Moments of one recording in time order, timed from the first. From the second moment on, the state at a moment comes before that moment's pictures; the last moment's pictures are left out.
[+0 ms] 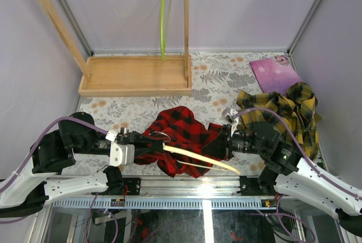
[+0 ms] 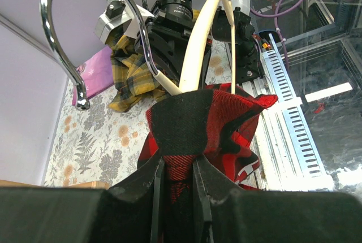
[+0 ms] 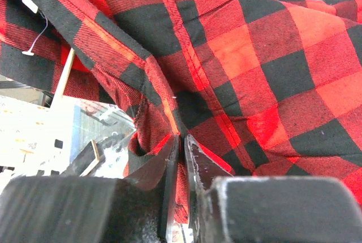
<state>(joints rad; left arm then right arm) -1.12 0.69 1.29 -0.83 0.43 0.55 0.93 0.58 0.57 -0.16 -0.47 0.50</state>
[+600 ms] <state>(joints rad) -1.12 0.69 1.29 -0.83 0.45 0.55 0.93 0.57 0.57 -0.21 -0.34 0.50</state>
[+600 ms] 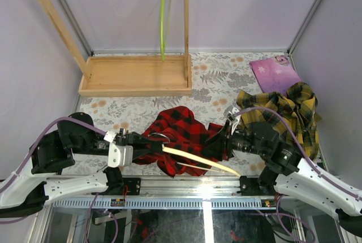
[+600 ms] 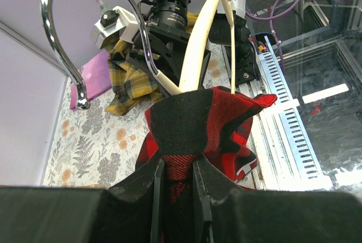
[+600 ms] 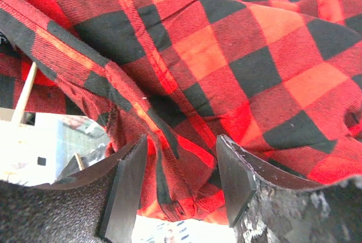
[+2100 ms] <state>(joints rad) -1.12 0.69 1.27 -0.83 0.46 0.55 0.92 0.51 0.30 0.10 -0.51 0.74</state>
